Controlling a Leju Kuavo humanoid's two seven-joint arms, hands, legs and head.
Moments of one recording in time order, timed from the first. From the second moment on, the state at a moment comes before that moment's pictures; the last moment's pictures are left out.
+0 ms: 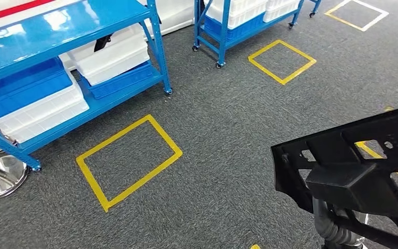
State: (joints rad) left arm -0.06 -0.06 -0.68 -0.16 0.49 0.26 -0.41; right arm 0.23 -0.07 0.09 -2.08 0.07 -0.29 -0.51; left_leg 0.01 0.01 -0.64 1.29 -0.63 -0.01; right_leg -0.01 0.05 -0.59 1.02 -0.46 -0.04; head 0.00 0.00
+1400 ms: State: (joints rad) left arm -0.06 -0.06 -0.71 -0.16 0.48 0.23 -0.42; right arm 0.27 -0.05 0.05 -2.09 0.09 -0.30 -0.51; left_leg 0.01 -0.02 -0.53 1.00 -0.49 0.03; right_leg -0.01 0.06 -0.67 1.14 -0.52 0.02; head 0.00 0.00
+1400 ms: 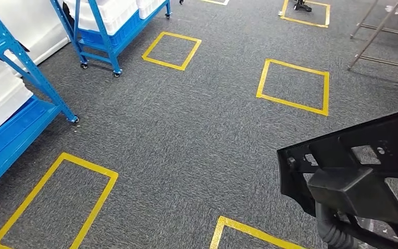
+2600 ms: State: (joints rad) left arm -0.06 -0.05 -0.73 -0.15 0.49 0.32 -0.33; right arm 0.30 -0.04 0.01 -2.11 0.11 -0.30 -0.50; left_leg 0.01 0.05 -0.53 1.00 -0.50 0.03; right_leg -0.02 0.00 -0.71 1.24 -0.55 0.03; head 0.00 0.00
